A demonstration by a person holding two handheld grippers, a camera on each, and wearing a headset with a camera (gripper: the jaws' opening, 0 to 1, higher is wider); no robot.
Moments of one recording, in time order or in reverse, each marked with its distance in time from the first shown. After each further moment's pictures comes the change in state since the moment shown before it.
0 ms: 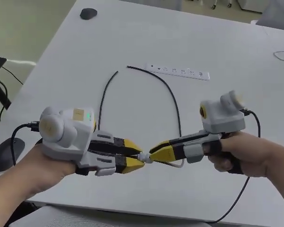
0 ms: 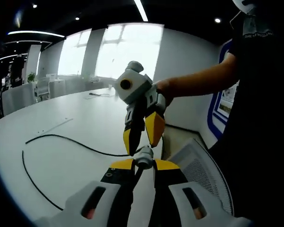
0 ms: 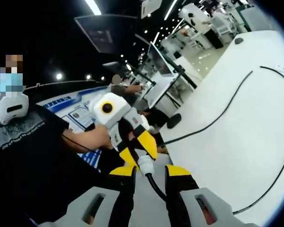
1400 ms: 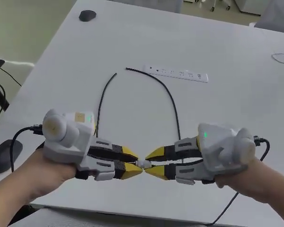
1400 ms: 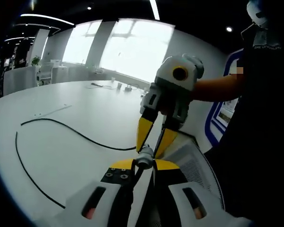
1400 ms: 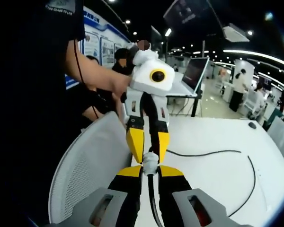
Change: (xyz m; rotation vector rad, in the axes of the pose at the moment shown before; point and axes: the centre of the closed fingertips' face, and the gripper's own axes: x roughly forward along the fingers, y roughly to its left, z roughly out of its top) left arm 0.006 0.000 -0.016 -0.136 0.025 -0.012; right arm 0.008 -0.004 -0.016 -0.876 0.139 -0.315
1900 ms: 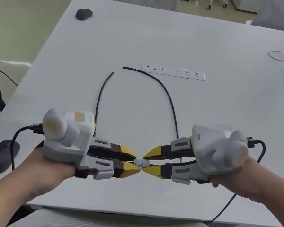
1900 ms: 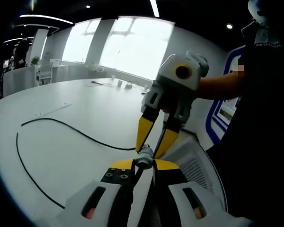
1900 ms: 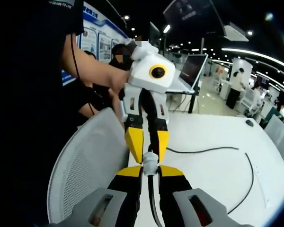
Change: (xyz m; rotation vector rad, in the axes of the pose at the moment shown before) left arm 0.002 0.003 -0.002 0.014 0.022 0.007; right arm 0.002 -0.005 -0.002 0.037 0.016 -0.027
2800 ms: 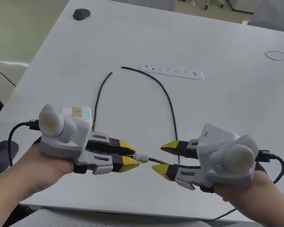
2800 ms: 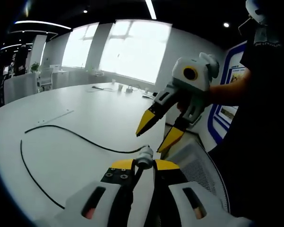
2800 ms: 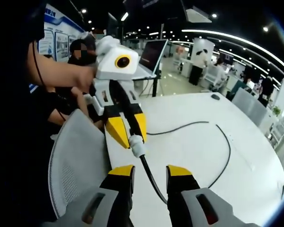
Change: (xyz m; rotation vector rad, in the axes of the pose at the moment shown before) left arm -0.010 0.002 0.010 0.048 -0.027 0.018; right arm -0.024 -0.015 -0.011 0.182 0.151 -0.360
